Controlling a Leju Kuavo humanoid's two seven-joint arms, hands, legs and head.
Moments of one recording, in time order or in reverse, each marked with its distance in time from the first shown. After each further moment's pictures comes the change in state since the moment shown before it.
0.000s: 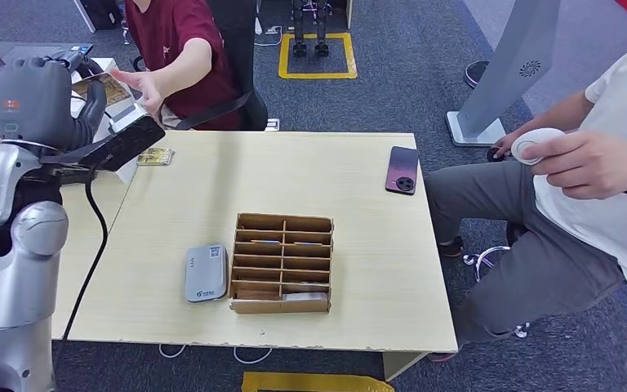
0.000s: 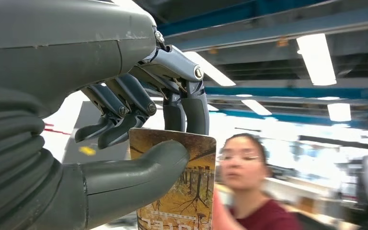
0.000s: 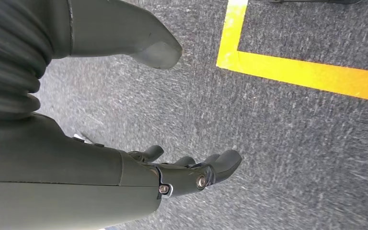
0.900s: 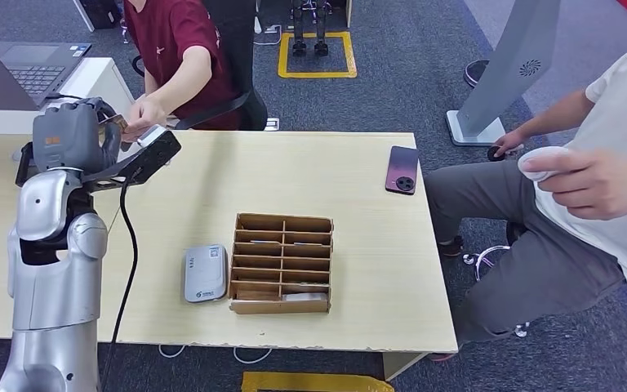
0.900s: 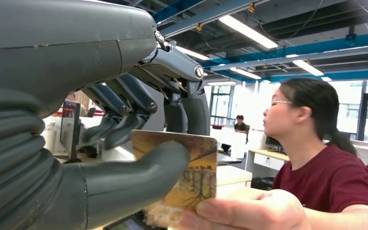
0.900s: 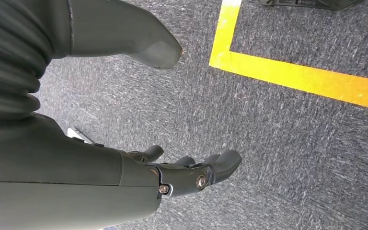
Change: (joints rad) left arm 0.065 -0.193 0.173 0.164 -0.274 0.033 -0.038; right arm -0.025 0.007 0.000 -0.007 0.037 0.000 0.015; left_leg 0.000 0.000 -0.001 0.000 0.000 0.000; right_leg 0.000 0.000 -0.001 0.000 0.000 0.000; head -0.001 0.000
